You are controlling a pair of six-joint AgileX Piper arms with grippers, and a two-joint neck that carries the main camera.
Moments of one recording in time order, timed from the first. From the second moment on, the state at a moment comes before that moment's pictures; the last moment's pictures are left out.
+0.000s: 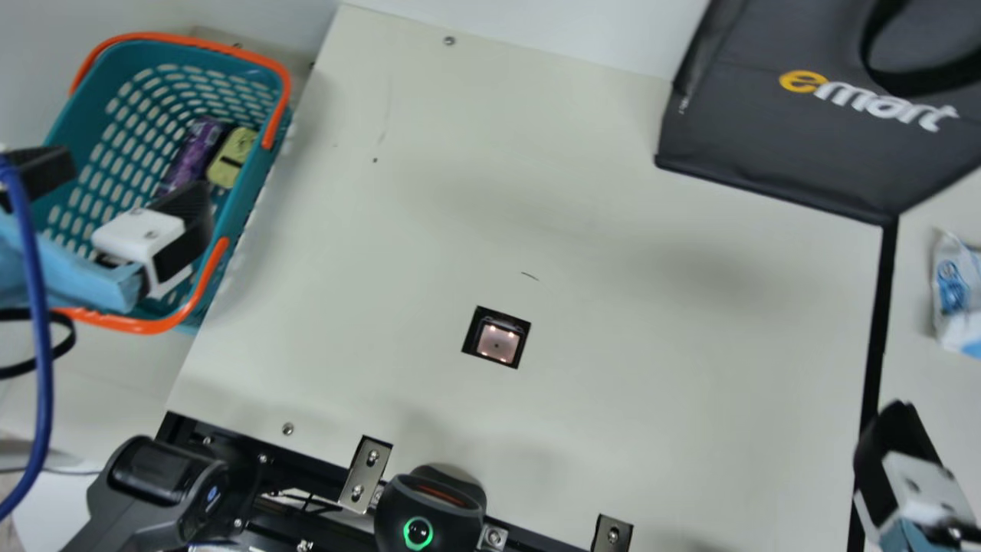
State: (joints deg) left arm -1.5 43.3 -68.9 -1.5 69.5 0.0; right arm 0.7 42.6 -69.8 -0.8 69.5 0.0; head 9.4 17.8
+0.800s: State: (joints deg) left arm -1.5 43.3 -68.9 -1.5 69.5 0.0; right arm 0.7 42.6 -69.8 -0.8 69.5 0.0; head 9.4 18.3
